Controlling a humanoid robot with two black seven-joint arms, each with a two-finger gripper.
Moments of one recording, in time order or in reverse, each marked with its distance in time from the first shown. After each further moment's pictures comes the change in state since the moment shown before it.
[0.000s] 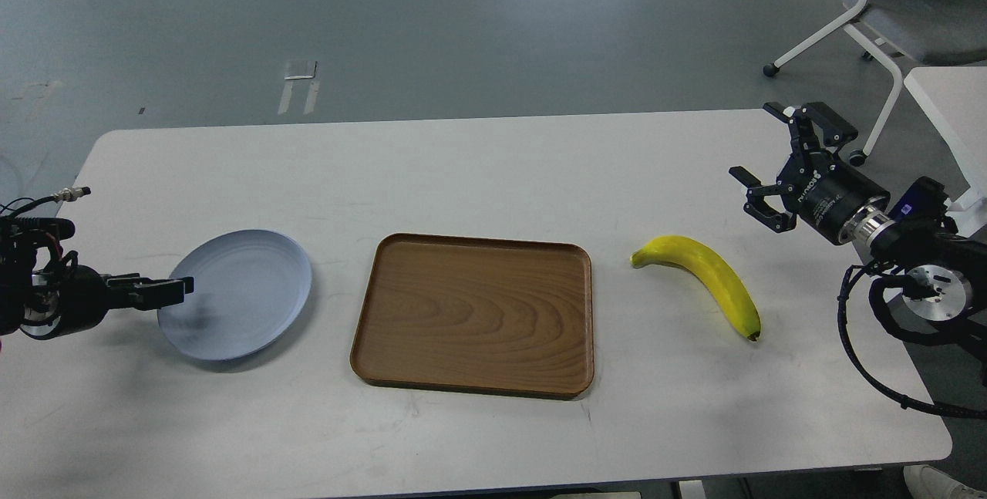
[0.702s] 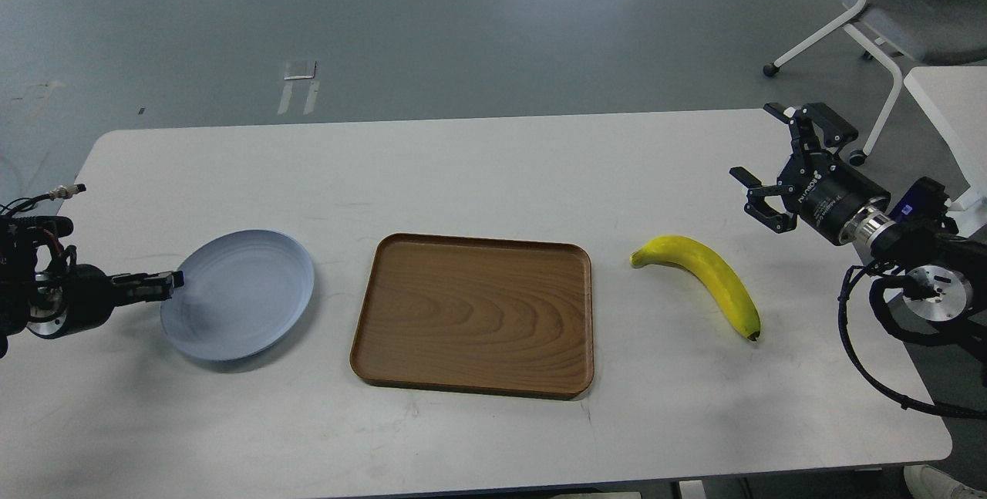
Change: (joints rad) left arm -0.004 -0.003 0.001 -0.004 -0.089 -0.011 0.000; right arm -0.001 0.000 0.002 -0.002 -0.001 0.000 0.000
